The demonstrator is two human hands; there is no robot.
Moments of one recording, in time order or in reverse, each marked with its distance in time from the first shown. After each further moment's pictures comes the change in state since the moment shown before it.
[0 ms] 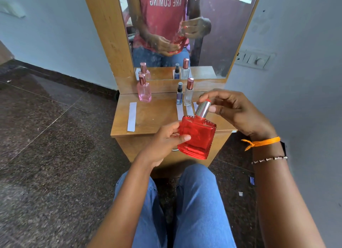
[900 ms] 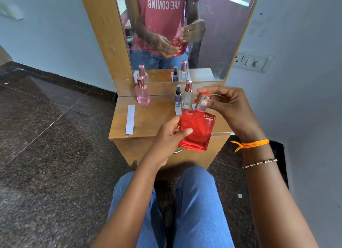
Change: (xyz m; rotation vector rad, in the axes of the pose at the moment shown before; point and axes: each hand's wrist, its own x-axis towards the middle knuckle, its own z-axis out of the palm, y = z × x) left_hand 0.013 0.004 0.012 -0.046 0.116 0.076; right_hand 0.017 0.004 0.011 0.085 0.323 -0.026
